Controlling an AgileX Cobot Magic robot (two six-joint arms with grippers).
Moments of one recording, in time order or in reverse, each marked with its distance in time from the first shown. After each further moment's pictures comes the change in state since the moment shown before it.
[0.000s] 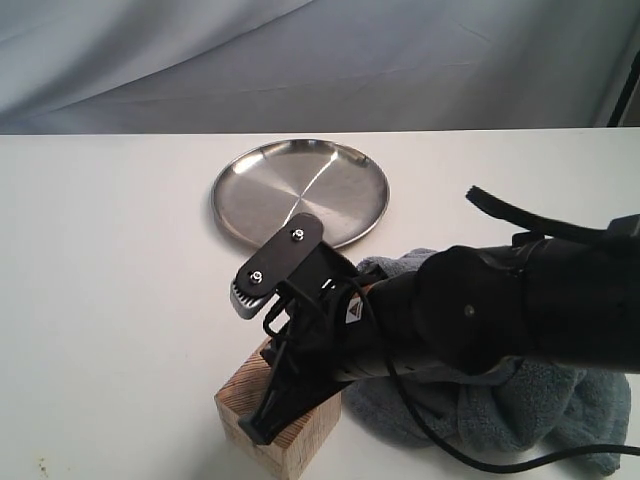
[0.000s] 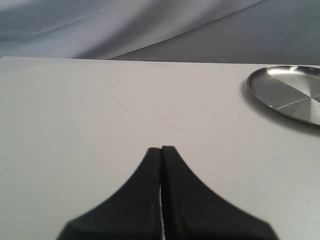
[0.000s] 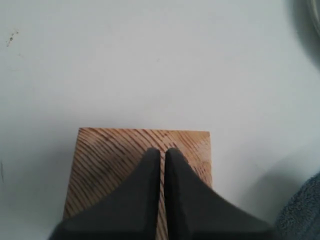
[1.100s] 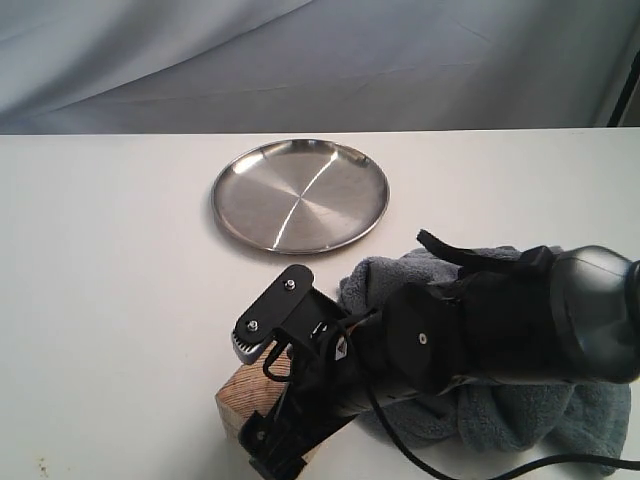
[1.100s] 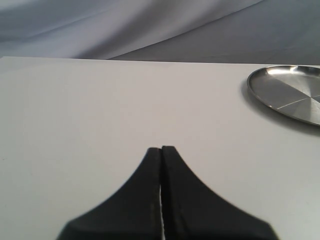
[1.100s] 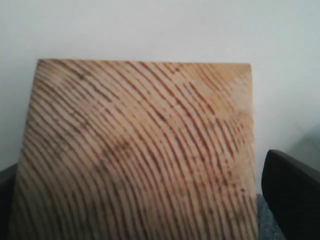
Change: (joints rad) left arm 0.000 0.000 0.000 0.000 0.000 0.000; right arm 0.002 0.138 0.000 0.003 0.019 -0.006
